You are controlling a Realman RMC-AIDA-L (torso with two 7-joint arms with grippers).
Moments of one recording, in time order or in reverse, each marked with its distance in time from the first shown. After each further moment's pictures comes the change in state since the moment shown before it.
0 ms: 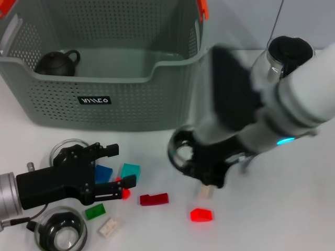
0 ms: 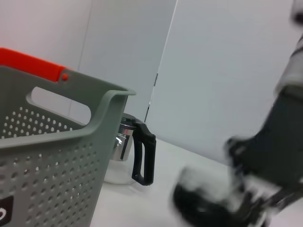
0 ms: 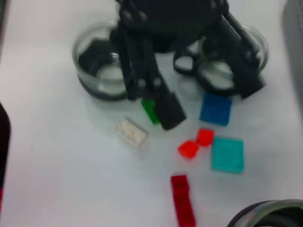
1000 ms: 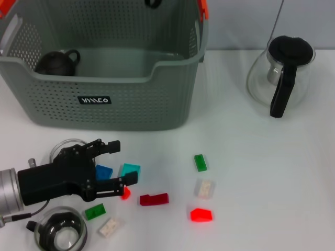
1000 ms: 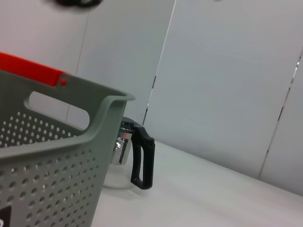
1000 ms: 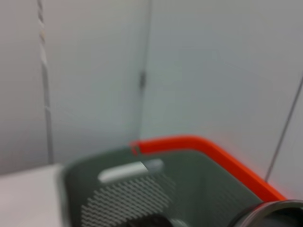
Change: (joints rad) left arm -0.013 0.002 -0.002 -0.001 -0.002 0.002 -0.002; right arm 0.377 -0.002 0.587 0.387 0.169 0.359 -0.076
